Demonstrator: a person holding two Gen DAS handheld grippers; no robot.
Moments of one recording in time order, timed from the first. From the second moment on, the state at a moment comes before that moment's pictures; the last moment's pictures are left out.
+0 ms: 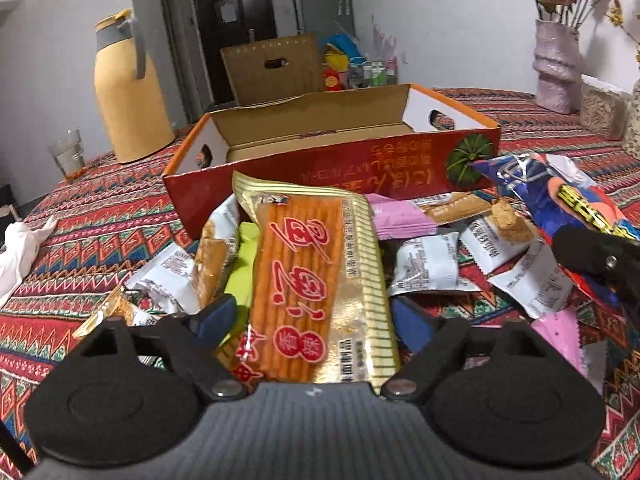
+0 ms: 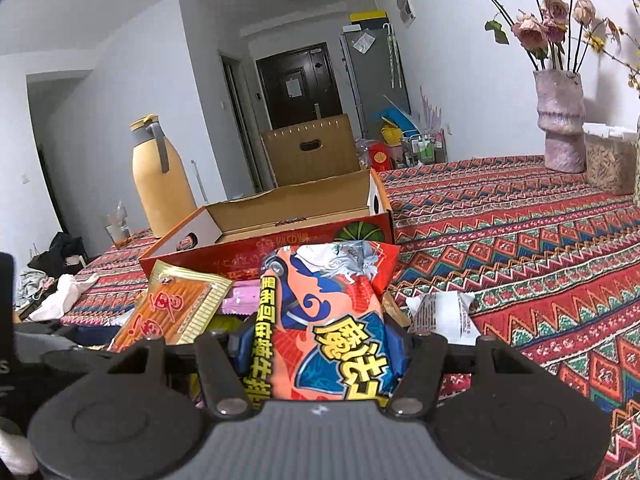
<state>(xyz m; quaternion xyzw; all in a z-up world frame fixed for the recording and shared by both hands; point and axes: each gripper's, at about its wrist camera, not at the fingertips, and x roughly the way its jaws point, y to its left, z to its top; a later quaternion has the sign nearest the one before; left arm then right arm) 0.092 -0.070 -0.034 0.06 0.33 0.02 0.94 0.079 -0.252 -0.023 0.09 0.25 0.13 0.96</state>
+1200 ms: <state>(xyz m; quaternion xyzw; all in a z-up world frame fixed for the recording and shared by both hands) 0.104 -0.032 0.066 -0.01 0.21 -0.01 0.98 0.117 -0.219 0.038 0.04 0.18 0.13 0.97</state>
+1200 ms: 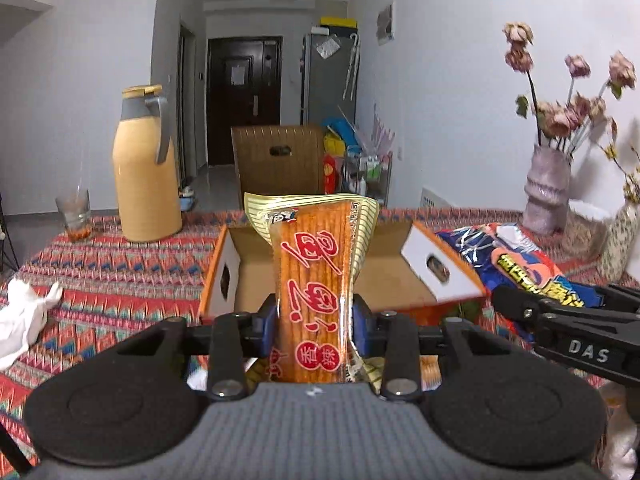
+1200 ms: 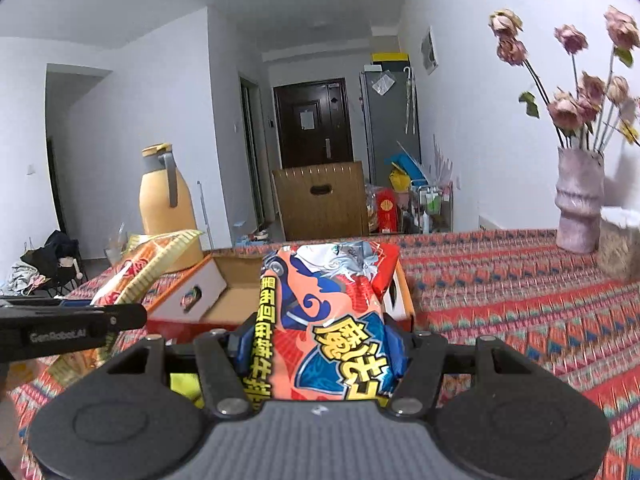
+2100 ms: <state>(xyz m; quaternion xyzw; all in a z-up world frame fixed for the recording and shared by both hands) 0.259 0.001 0.025 -0.05 0.27 0.02 0.96 0.307 -0.175 0.001 0.04 0.27 0.10 0.96</state>
